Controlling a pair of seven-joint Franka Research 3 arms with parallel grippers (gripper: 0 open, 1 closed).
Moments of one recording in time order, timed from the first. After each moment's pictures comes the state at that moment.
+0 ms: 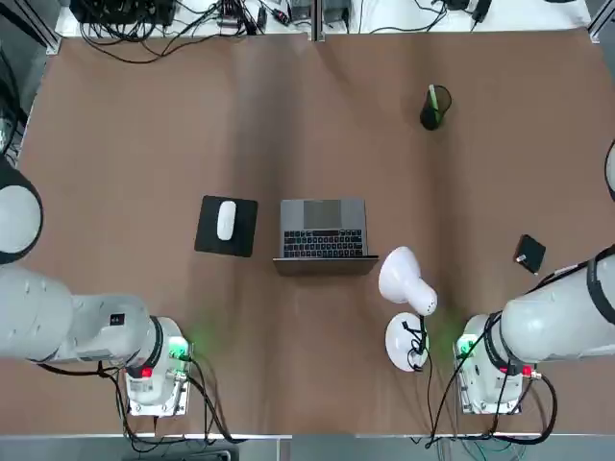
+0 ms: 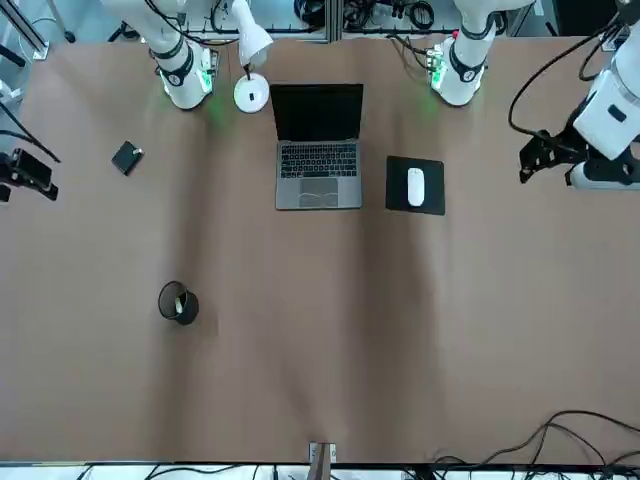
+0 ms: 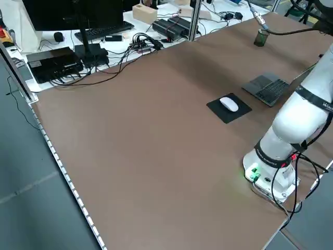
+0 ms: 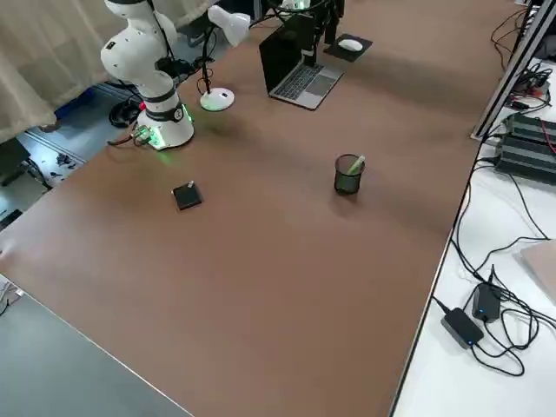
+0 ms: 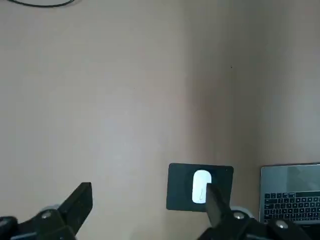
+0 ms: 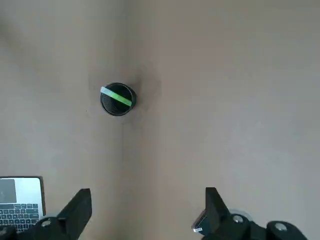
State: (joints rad) left arm 0.07 -0.03 -0.18 -1.61 -0.01 1.62 -0.08; right arm 0.05 0.12 -0.12 -1.36 0.01 1.49 -0.07
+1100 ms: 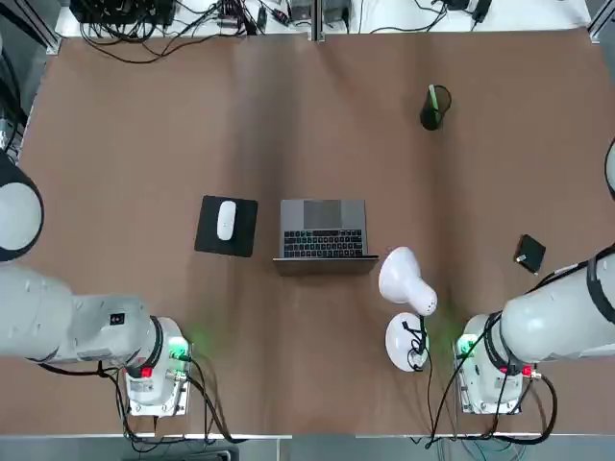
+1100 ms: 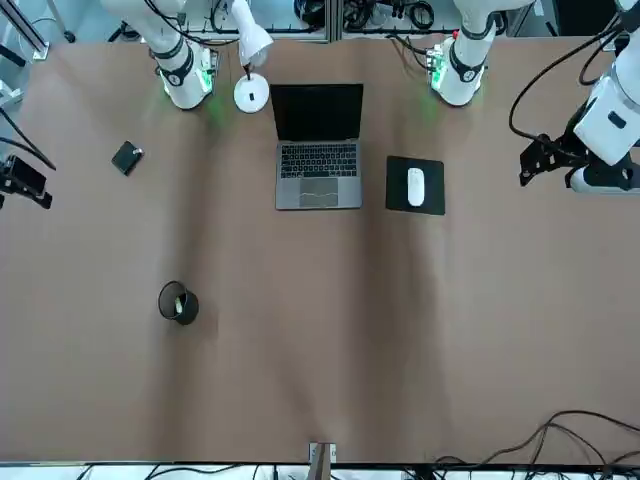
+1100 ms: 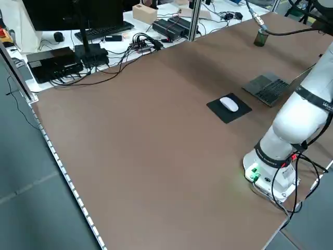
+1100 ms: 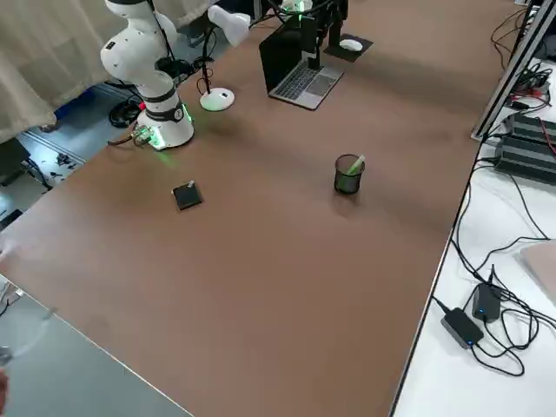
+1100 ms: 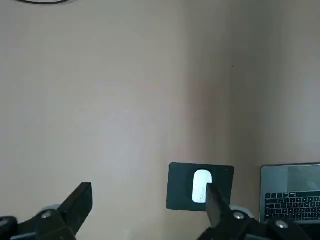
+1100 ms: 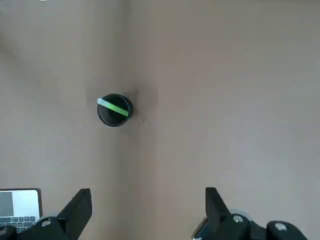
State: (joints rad) left arm 0.07 -0.02 -0.18 -1.61 -0.01 1.62 -0.08; right arm 0.05 0.13 -0.12 -1.36 0.01 1.53 -0.07
